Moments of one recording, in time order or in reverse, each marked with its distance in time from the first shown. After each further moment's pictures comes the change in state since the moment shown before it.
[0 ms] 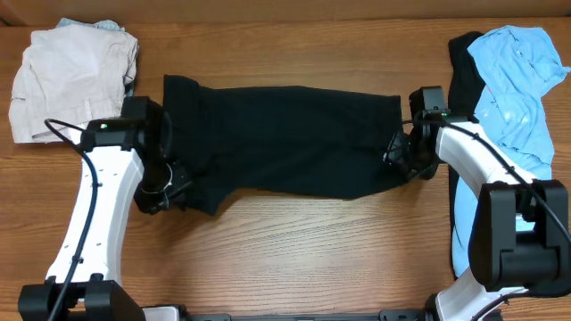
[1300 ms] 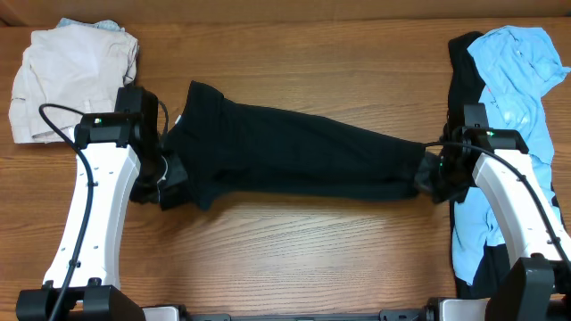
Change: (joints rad) left arm 0.003 0.000 0.071 0.017 -0.081 0.131; right arm -0.111 -0.307 -0.067 -0.293 -0.093 -0.072
